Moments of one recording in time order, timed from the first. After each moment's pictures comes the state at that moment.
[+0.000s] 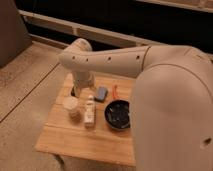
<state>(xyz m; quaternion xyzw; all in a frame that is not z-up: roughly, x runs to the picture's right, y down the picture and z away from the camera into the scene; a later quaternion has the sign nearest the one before) -0.076 0.012 0.749 -0.20 0.20 0.65 0.71</state>
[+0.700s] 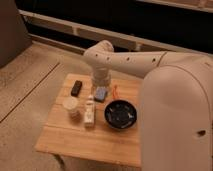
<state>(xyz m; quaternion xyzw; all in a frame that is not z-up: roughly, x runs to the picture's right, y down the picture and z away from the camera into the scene) -0.018 0.019 0.780 -0.21 0.23 0.69 0.66</state>
